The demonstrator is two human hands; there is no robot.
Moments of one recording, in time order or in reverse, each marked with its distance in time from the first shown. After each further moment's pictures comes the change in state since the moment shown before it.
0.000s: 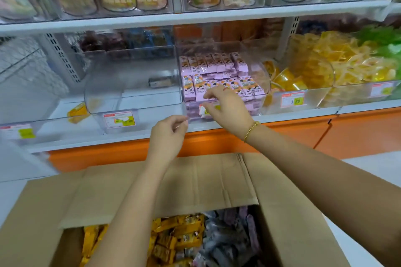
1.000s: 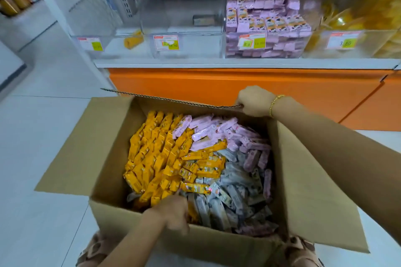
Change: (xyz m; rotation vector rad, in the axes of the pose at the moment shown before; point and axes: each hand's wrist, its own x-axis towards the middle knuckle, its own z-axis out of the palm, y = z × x) left_hand -0.299 -0.136 -0.005 0.691 -1.084 -0.453; right_hand -0.111 -0.028 0.026 -0.551 -0.833 -0.238
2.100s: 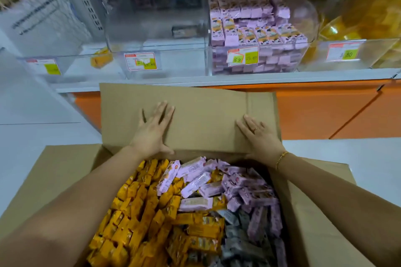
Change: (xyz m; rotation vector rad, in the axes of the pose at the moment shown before) left_hand 0.131 -0.059 -0.222 0.503 0.905 0.131; right_hand 0.036 0.057 0.149 0.067 0.094 0.235
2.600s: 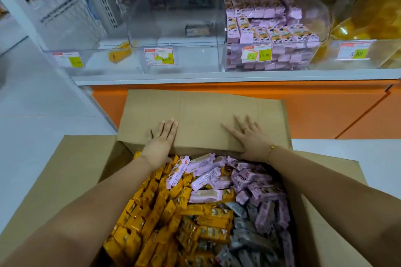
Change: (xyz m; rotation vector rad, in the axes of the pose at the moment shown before) left_hand -0.051 0.001 0.023 -0.193 -0.216 -0.128; right_hand 0.006 -0.053 -0.015 -0.026 -0.106 -0.026
